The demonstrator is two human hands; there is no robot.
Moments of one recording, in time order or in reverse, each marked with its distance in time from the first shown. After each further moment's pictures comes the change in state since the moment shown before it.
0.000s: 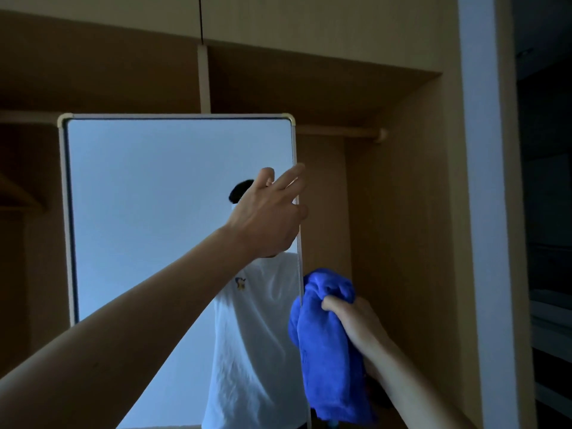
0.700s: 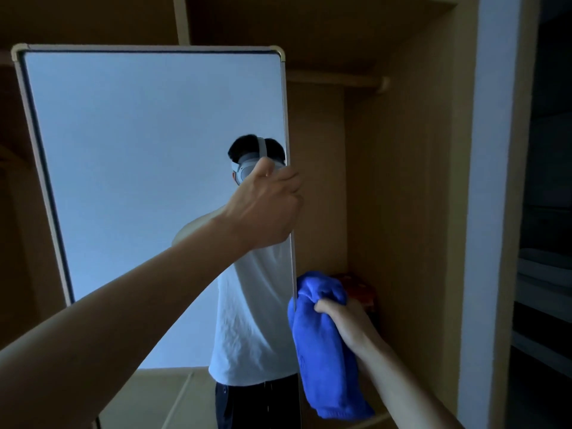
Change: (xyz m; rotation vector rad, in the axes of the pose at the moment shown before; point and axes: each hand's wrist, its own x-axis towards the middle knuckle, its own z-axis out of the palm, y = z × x) left_hand -0.027 0.044 0.006 -0.101 -0.017 0.074; right_hand -0.022 0.066 -0.003 -0.118 -0.080 0.113
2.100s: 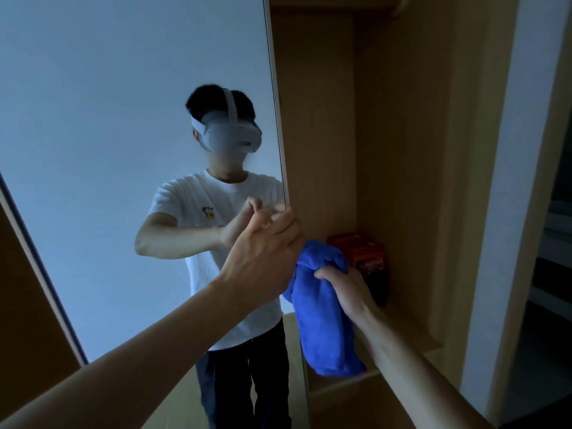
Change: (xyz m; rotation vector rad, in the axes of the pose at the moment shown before) left_hand -0.071 0.091 0.058 -0.118 -0.207 -0.014; right_hand 0.025 0.041 0.006 0.051 0.030 0.109
